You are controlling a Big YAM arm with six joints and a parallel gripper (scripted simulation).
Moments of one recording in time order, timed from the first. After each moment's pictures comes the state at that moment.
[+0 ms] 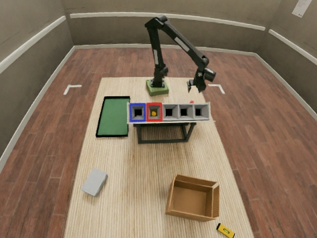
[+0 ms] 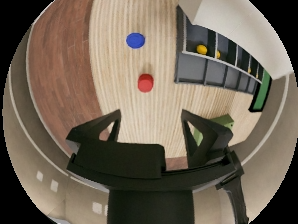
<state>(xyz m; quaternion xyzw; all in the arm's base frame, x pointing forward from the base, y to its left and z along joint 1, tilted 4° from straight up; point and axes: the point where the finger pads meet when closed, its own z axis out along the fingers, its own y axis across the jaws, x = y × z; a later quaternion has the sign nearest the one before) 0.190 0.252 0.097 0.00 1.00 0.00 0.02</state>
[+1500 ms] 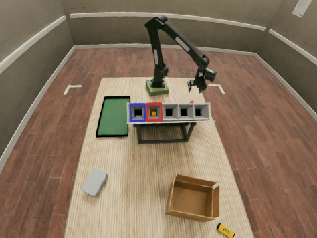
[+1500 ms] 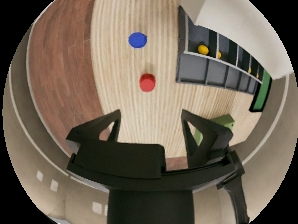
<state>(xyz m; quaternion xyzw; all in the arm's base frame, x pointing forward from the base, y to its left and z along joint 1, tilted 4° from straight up) 0.189 0.256 0.098 0.00 1.00 0.00 0.02</state>
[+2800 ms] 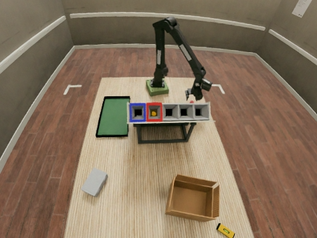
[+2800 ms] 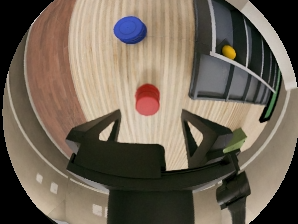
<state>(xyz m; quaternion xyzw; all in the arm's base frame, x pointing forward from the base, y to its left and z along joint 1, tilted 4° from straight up) 0.190 0.258 0.010 0.00 1.00 0.00 0.02</state>
